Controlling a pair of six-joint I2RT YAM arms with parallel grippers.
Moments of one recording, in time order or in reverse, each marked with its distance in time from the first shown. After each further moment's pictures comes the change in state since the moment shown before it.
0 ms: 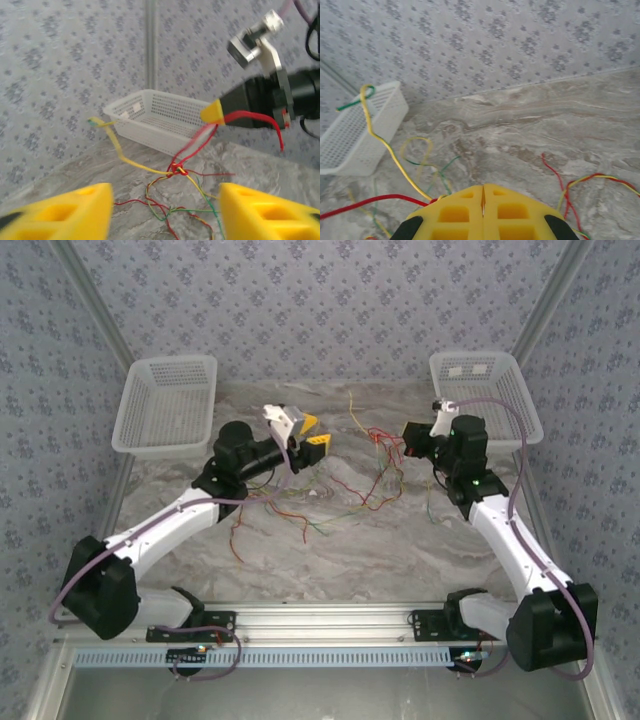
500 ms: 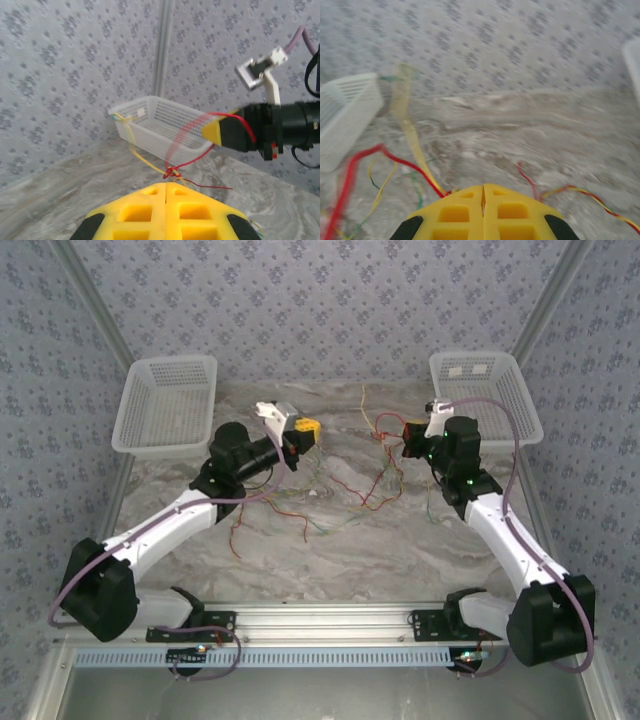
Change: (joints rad) left arm 0.029 -0.041 -0.036 0.047 -0.045 -0.125; right arm 0.011 0.042 -0.035 0.049 0.134 -0.127
